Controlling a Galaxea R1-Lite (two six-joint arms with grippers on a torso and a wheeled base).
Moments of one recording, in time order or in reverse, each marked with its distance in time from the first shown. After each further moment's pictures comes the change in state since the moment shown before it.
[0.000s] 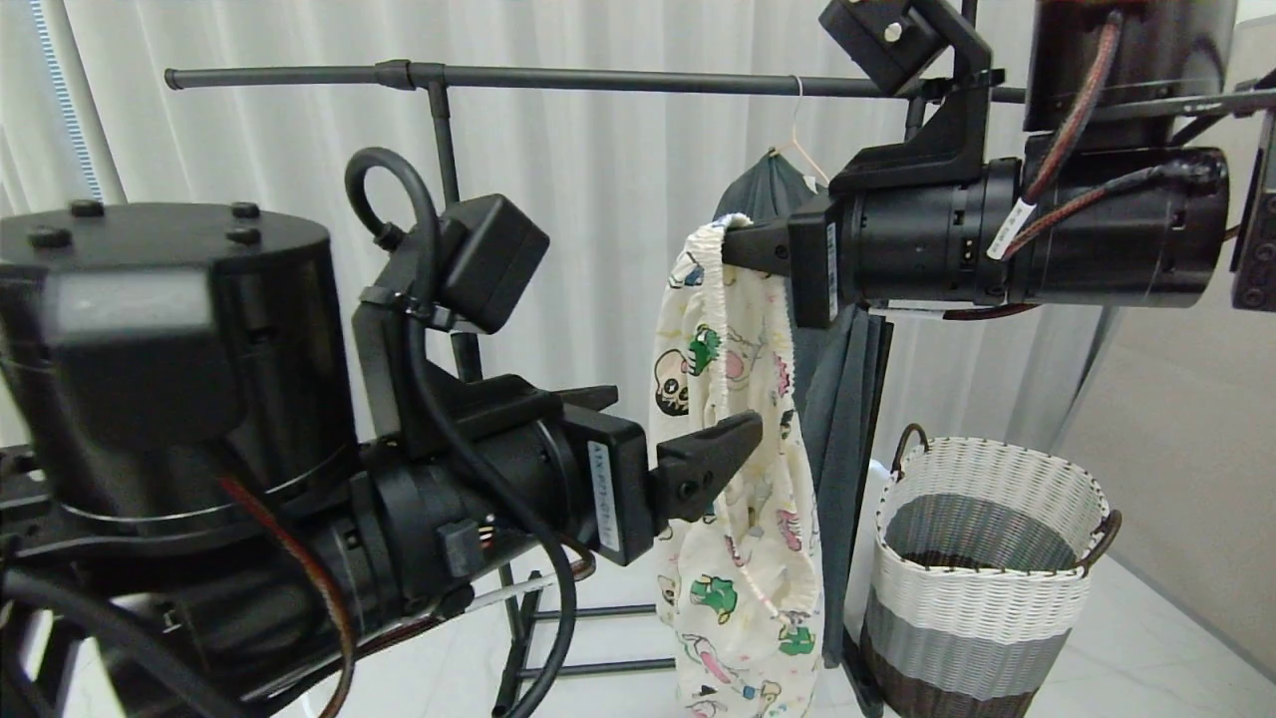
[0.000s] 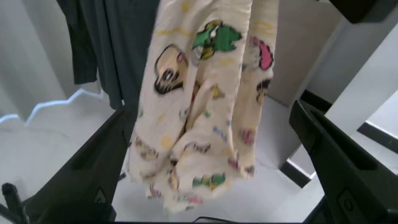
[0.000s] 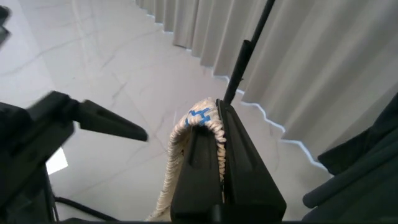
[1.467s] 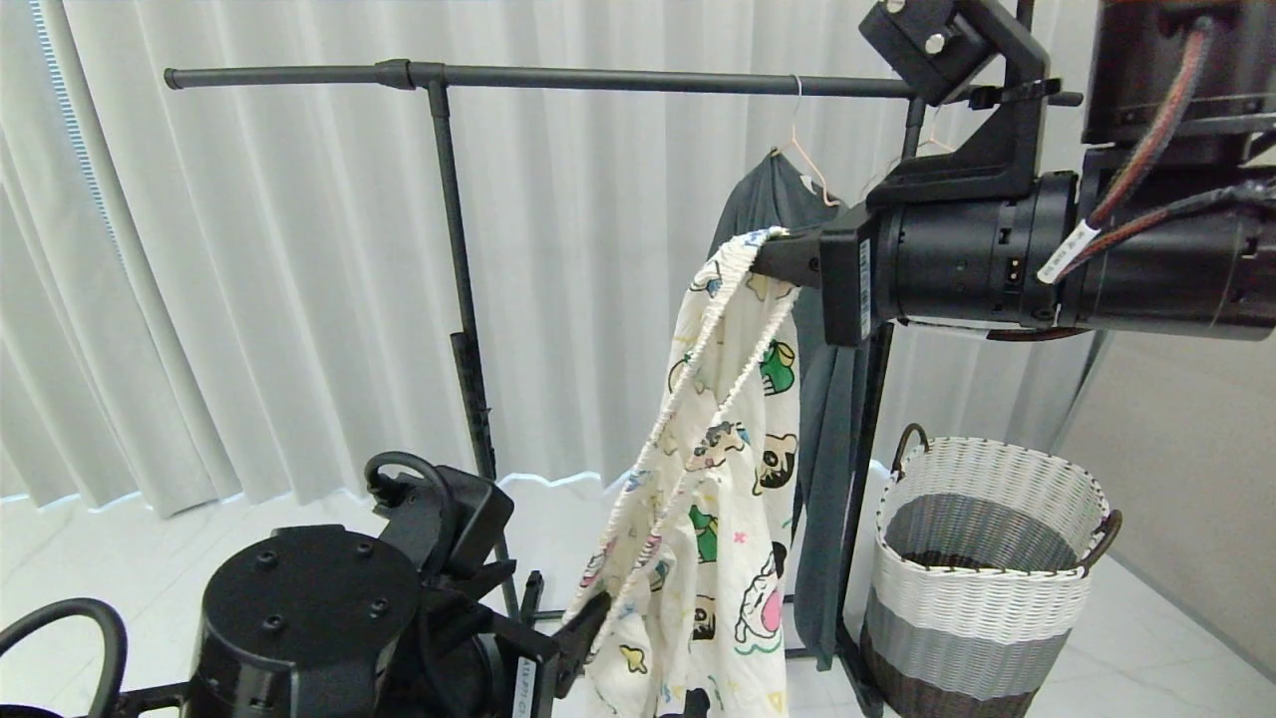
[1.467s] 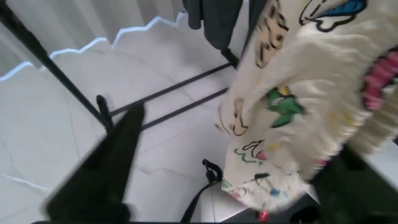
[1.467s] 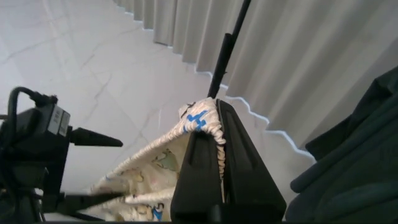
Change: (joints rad) left arm 0.018 -0.004 0.428 -0.089 0.238 0.016; right arm 0.017 -0.080 0.107 -0.033 -0.127 -0.005
